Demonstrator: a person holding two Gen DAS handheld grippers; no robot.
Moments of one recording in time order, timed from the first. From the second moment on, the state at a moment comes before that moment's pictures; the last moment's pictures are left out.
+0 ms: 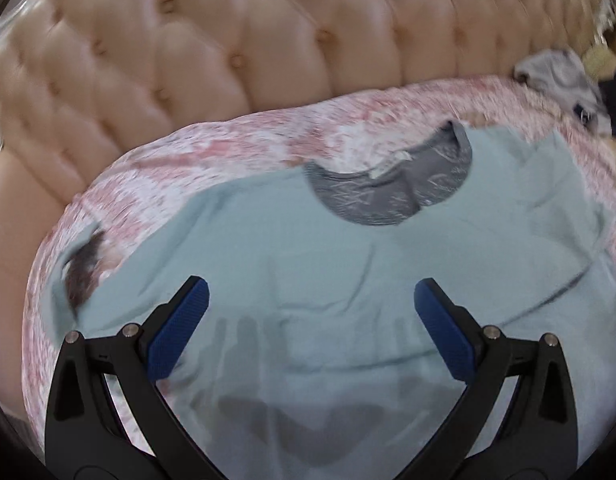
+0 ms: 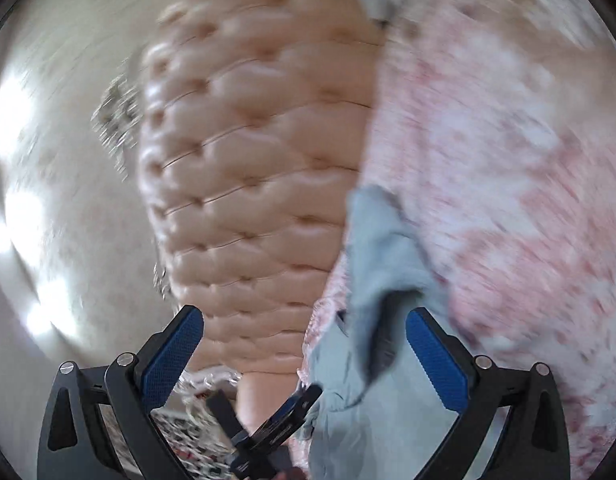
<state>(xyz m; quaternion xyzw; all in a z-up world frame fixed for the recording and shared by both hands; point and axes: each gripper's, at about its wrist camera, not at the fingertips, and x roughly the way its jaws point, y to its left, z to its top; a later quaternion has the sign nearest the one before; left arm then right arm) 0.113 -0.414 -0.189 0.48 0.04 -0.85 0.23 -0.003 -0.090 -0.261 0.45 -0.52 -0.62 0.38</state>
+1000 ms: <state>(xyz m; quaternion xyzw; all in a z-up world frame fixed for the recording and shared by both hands) 0.085 -0.414 -0.239 0.53 0.01 -0.81 0.23 -0.021 -0.101 -0.274 0.41 -0.61 -0.61 0.30</state>
